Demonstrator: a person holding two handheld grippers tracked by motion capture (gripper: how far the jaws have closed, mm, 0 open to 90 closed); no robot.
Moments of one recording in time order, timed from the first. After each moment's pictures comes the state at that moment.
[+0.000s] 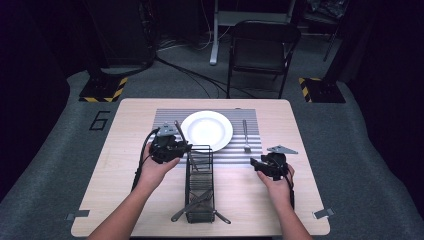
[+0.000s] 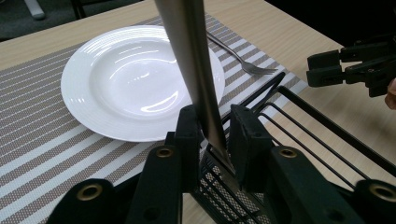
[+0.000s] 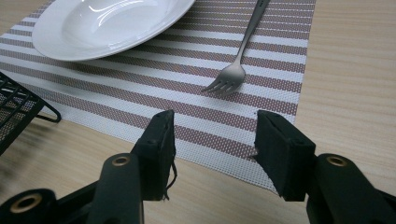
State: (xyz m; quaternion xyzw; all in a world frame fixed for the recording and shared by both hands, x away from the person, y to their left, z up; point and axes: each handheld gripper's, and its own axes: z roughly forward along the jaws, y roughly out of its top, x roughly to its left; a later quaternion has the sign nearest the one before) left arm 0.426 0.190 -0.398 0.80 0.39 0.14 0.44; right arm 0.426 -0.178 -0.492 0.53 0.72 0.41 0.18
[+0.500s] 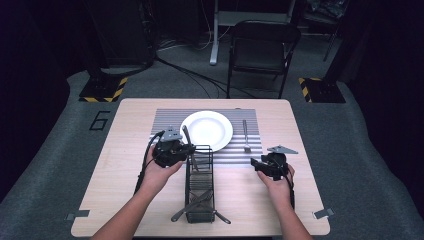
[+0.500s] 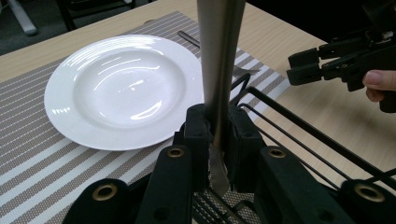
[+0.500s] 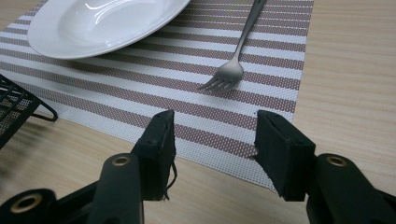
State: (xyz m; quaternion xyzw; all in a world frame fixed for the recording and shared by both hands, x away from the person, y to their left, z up) left arm 0.414 0.177 -0.395 0.81 0.35 0.15 0.44; right arm 0.427 -0.179 -0.493 0.53 0.72 0.41 0.18
